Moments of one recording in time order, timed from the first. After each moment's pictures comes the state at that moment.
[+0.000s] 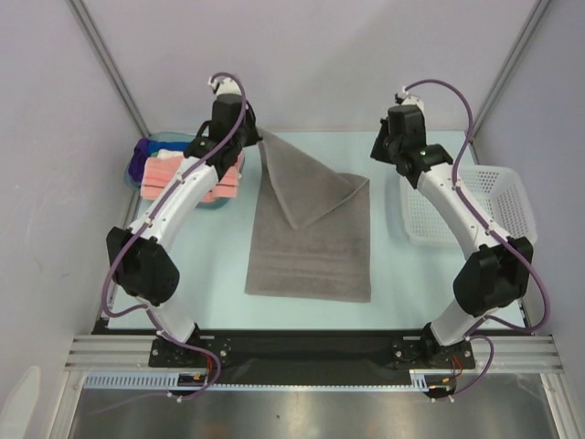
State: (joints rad) left arm -0.40 1.70 1.64 -0.37 -0.28 -0.42; right arm 0.33 1.60 1.52 -0.47 0.19 0.43
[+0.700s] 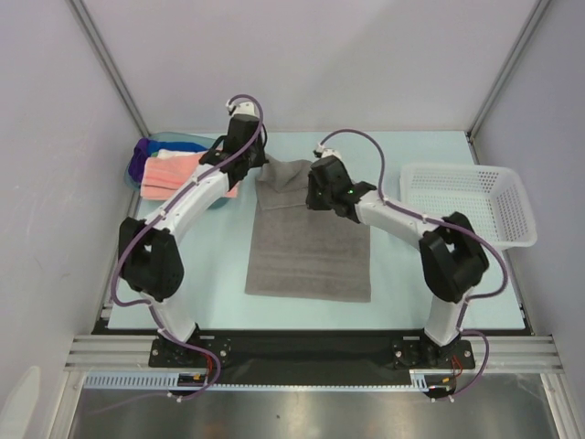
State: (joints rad) left arm -0.42 1.74 1.54 -0.36 -0.28 -0.38; right arm 0.65 1.77 1.33 -0.26 0.15 0.50
